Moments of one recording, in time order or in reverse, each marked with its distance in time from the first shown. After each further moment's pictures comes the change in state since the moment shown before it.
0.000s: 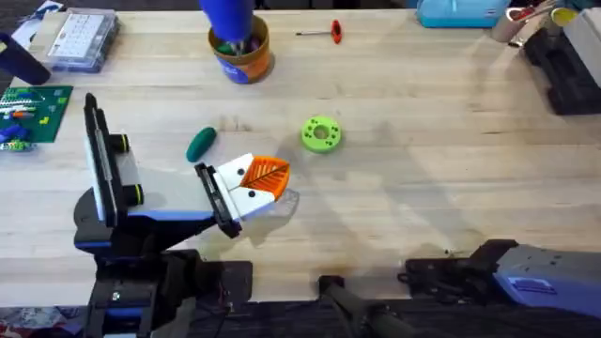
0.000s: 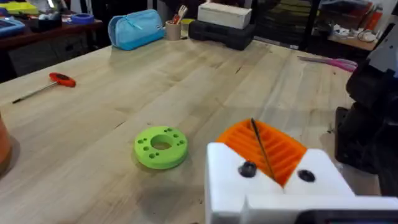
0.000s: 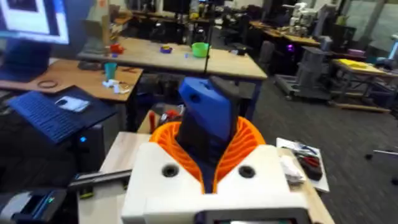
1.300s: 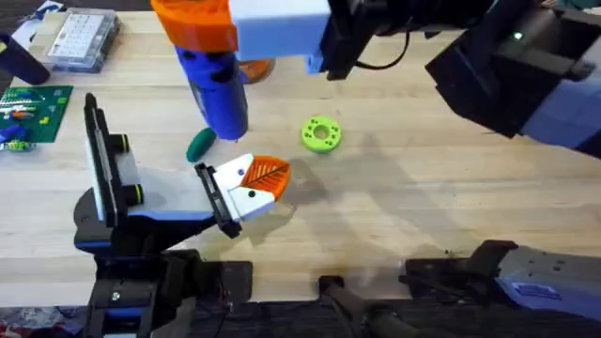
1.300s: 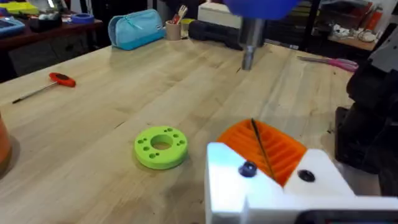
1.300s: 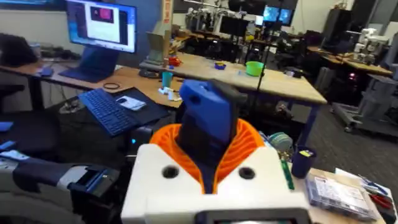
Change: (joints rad) left arm 0.000 0.000 0.000 0.000 0.000 0.000; right arm 0.087 -0.051 -0.396 0.486 -0.134 0.123
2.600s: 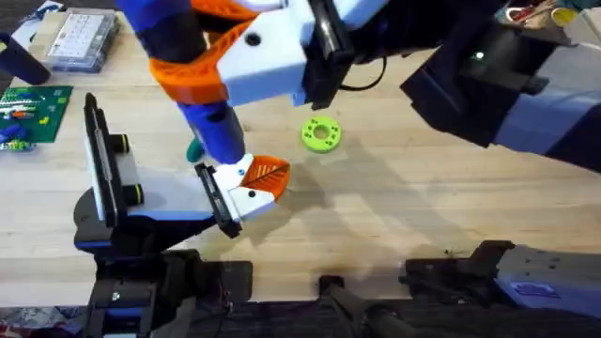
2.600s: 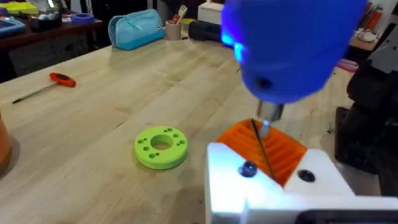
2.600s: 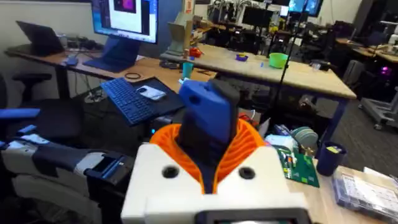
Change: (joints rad) left arm 0.000 0.000 0.000 0.000 0.000 0.000; right arm 0.050 0.037 -0.028 -0.002 -0.044 -0.040
